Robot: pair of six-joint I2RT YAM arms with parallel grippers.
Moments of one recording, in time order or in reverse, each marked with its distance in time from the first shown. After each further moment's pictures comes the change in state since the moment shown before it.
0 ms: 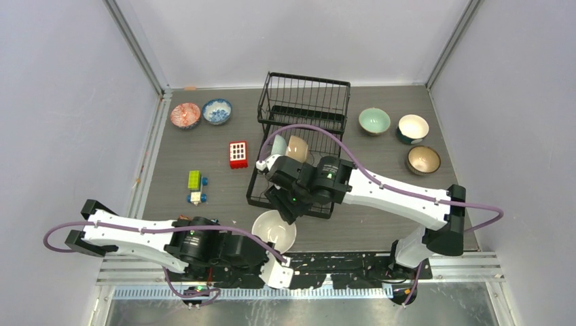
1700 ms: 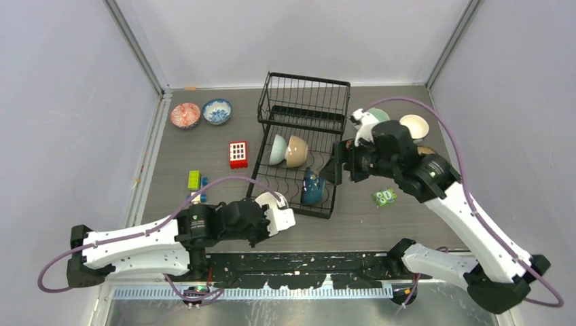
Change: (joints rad) left arm 0.438 -0.061 -0.147 0.246 0.153 -0.303; right arm -0.584 -0.568 -0.333 0.269 -0.267 0.024
